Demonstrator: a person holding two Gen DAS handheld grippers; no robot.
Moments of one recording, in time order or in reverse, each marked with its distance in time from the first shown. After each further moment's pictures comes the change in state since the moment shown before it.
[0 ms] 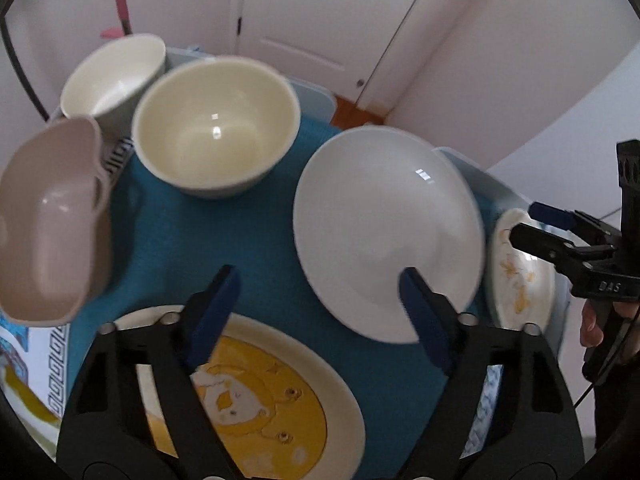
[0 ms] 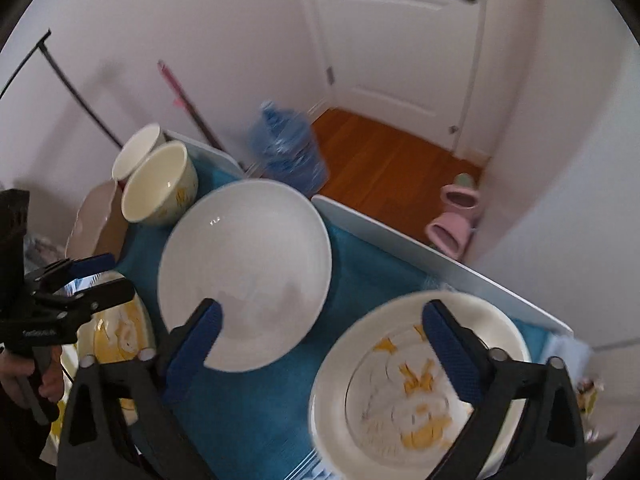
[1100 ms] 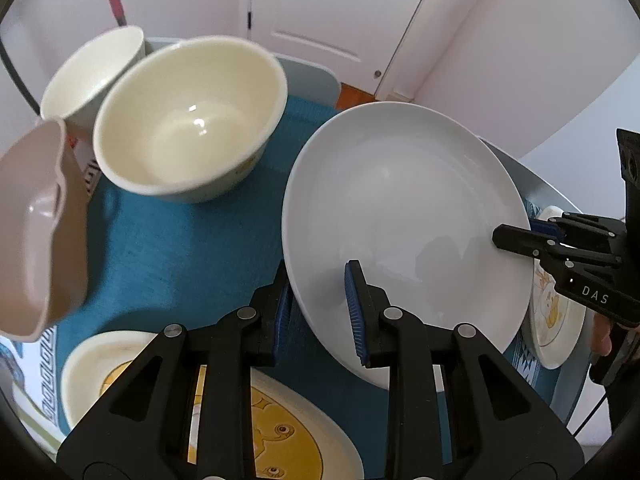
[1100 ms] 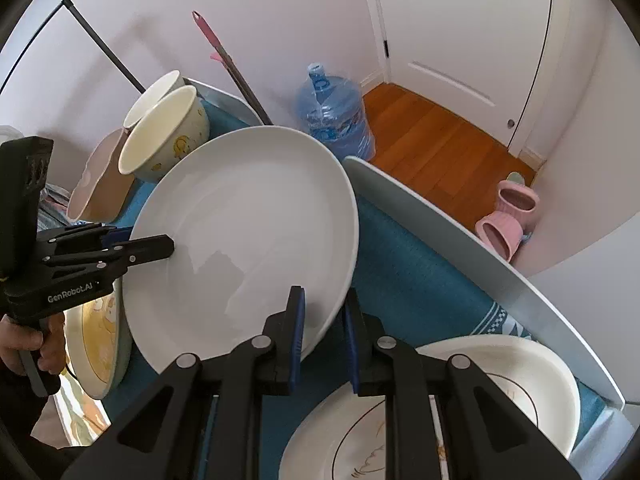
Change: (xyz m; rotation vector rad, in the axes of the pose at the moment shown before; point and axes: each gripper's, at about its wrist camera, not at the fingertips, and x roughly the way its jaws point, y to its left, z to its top) left arm 0.049 -0.022 0.000 0.027 0.002 0.081; right arm 0.042 -0.006 -0.002 -0.117 0.047 0.117
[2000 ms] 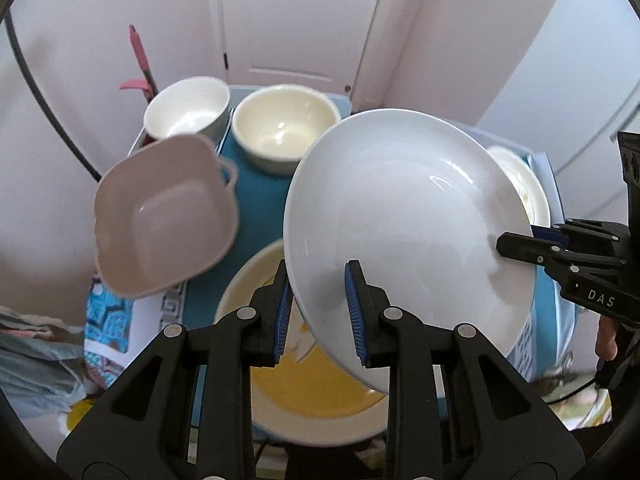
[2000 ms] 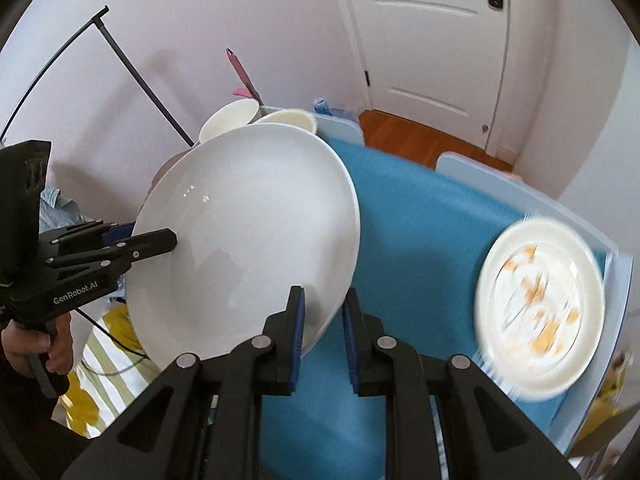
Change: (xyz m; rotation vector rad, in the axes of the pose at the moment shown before) left arm -0.158 0.067 -0.084 0.220 -0.068 -0.054; right arm -0.064 0.165 -0.062 0.182 -0.131 -0.074
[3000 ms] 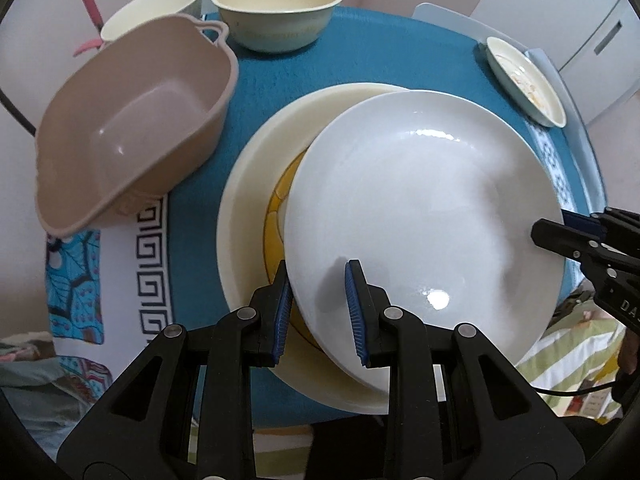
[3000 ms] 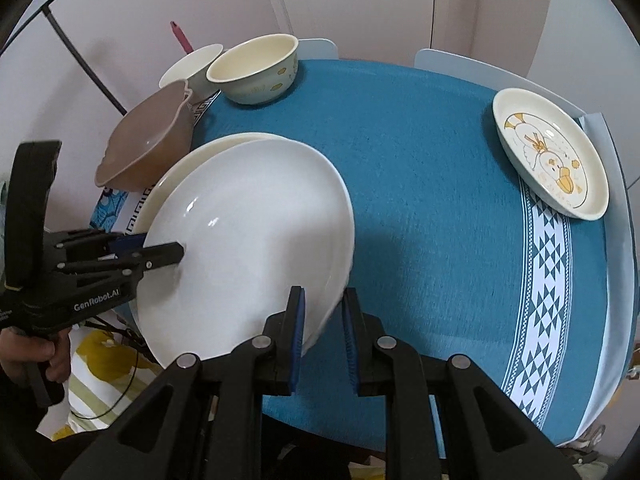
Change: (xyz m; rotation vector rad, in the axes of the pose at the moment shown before) left arm 0.080 0.040 -0.067 0.171 0.172 -0.052; right arm 0.047 0.060 -0.076 0.177 0.036 -0.206
